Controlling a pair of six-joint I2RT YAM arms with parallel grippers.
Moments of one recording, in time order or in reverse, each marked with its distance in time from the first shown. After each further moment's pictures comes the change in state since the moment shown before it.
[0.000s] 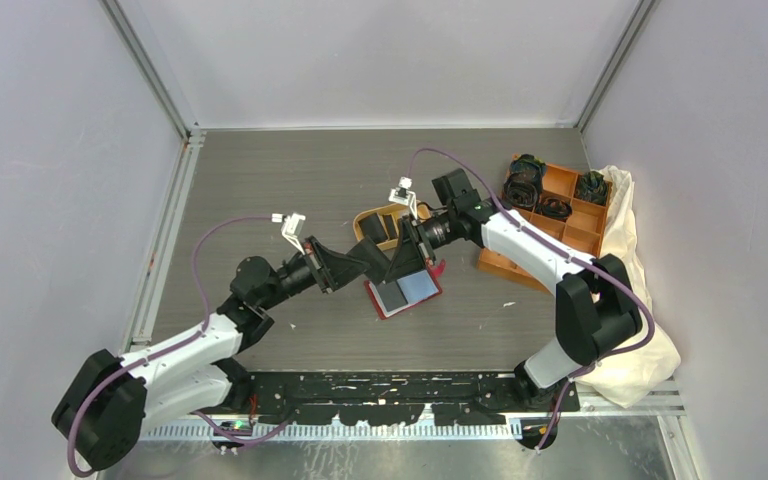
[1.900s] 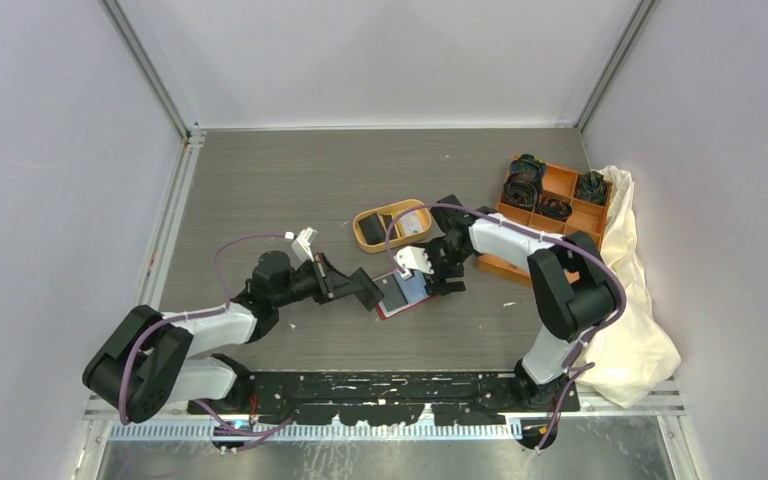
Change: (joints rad) left arm 0.115 0.267 -0.057 -0.114 0.114 -0.077; right arm -0.023 0.136 -0.106 -0.211 0.931 -1.339
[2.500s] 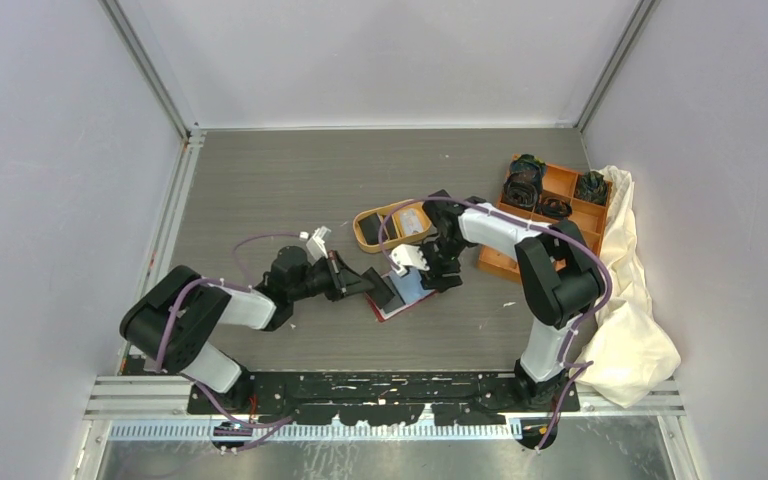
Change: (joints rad) left arm -0.038 0.267 0.068 0.155 -0.023 -0.064; right arm 0.010 0.116 0.140 -0.129 0.016 -0.032
